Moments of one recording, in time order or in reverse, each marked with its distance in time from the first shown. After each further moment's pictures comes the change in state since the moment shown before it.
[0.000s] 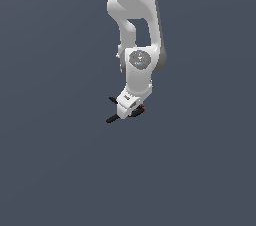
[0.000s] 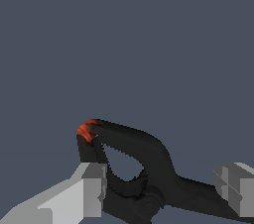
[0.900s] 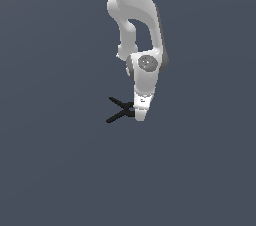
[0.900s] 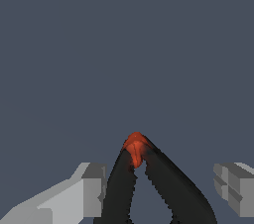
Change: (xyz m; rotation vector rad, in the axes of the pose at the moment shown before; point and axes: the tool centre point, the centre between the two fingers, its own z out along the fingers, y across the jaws) arm 0.012 -0.045 0.036 0.005 0.029 -0.528
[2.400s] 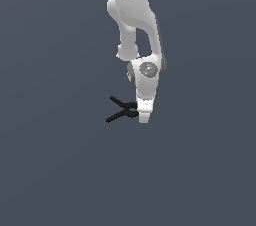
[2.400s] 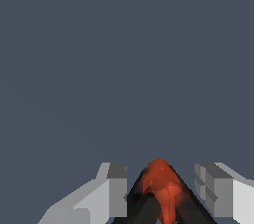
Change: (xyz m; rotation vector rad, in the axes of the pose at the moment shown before) arm 0.008 -0.008 0.034 -0.002 0.010 -0.116
